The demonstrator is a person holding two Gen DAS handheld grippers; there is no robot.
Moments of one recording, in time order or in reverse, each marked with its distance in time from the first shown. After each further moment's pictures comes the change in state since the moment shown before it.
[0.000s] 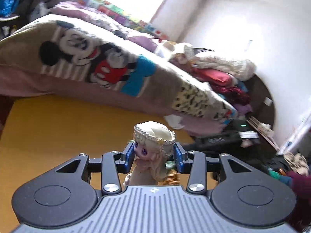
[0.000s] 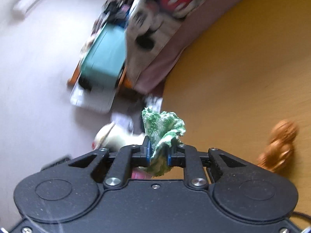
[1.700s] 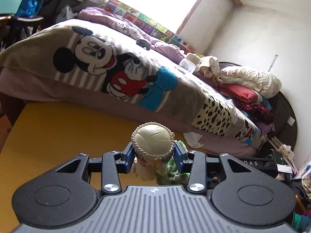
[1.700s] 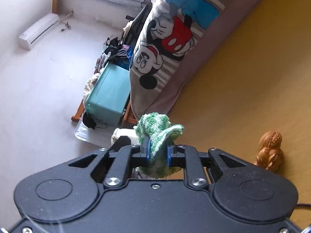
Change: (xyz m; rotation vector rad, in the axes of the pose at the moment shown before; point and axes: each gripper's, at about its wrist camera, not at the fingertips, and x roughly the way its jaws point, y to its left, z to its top) left arm 0.026 -0.012 0.019 -0.113 -0.065 0.198; right arm -0.031 0.023 -0.011 0.002 -0.239 -0.009
